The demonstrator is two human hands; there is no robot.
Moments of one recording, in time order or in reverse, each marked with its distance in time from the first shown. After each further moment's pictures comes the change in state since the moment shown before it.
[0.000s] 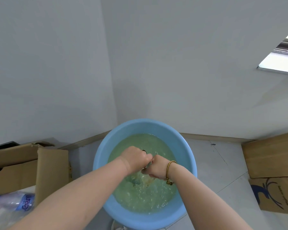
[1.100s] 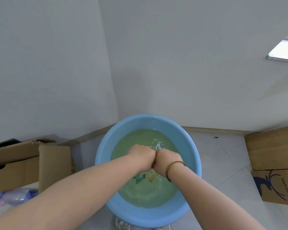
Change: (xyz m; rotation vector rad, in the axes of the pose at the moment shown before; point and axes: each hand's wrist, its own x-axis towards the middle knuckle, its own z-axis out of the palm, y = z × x) left_hand 0.022 0.008 0.004 -0.273 -0.181 -0.151; right_hand 0.007 -0.003 0.001 -0.512 0.215 0.029
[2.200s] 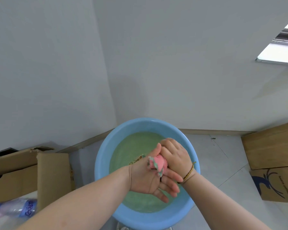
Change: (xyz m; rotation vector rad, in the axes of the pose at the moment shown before) left_hand -0.034 0.004 0.002 -1.787 -0.774 0.387; right_hand 0.001 0.034 0.014 0.019 1.270 -0.582
